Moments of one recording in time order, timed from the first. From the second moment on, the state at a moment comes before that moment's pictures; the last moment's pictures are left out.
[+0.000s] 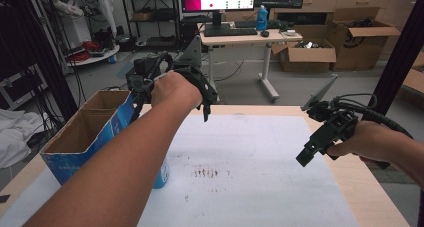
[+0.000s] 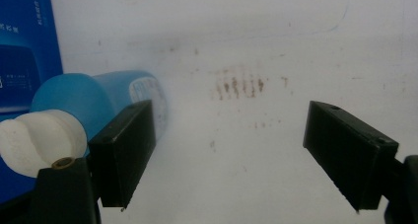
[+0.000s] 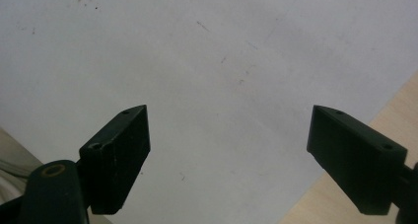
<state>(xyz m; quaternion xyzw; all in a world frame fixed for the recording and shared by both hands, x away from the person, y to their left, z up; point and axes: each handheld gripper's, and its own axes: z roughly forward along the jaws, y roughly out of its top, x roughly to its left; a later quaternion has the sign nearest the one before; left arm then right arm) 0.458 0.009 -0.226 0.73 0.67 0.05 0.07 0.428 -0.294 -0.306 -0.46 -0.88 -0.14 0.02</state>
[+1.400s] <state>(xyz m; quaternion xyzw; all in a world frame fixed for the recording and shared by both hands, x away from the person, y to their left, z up) 0.455 0.071 -0.184 0.68 0.72 0.09 0.07 0.433 -0.289 -0.304 -0.44 -0.88 -0.14 0.01</state>
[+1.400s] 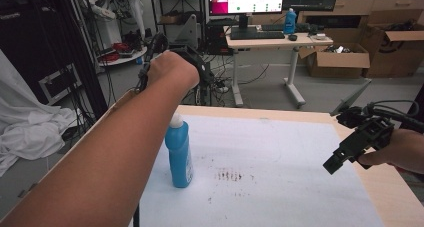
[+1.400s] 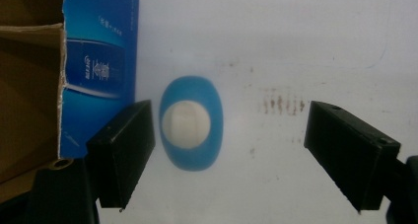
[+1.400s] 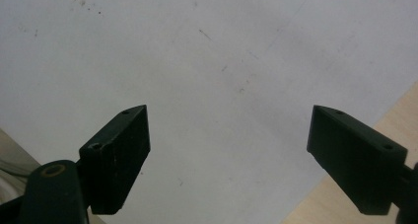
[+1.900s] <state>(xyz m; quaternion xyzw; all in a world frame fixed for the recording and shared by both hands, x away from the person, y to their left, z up) 0.454 0.088 -0.201 0.67 0.73 0.08 0.07 0.432 -0.289 -0.305 -0.45 -0.88 -0.14 0.01</state>
